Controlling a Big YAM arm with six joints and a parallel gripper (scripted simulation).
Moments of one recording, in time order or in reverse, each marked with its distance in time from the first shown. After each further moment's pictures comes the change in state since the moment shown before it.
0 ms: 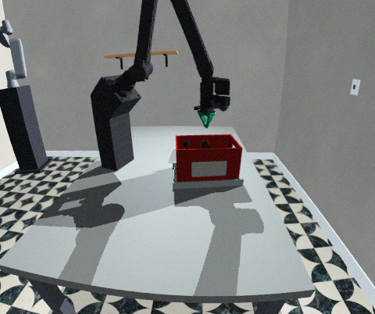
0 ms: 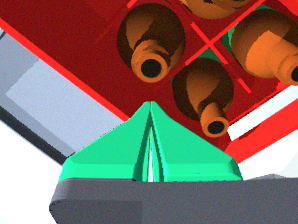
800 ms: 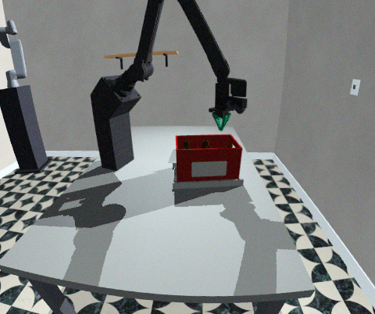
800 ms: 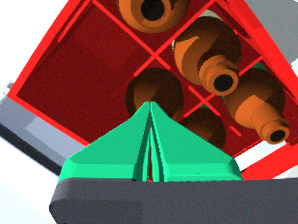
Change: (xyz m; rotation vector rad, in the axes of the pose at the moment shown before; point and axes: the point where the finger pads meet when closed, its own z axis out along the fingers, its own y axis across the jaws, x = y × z) arm -0.077 0.002 -0.001 -0.006 0.002 0.024
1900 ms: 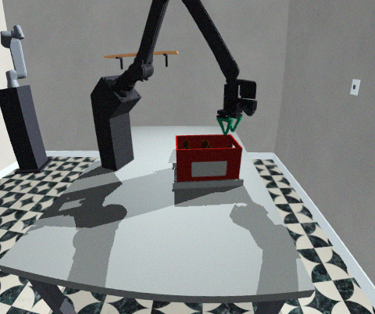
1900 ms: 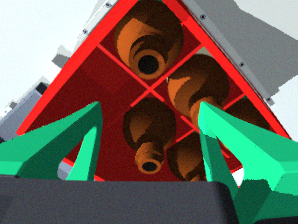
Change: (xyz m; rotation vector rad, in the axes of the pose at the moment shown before) arm -0.043 -0.002 0.002 0.010 0.000 -0.021
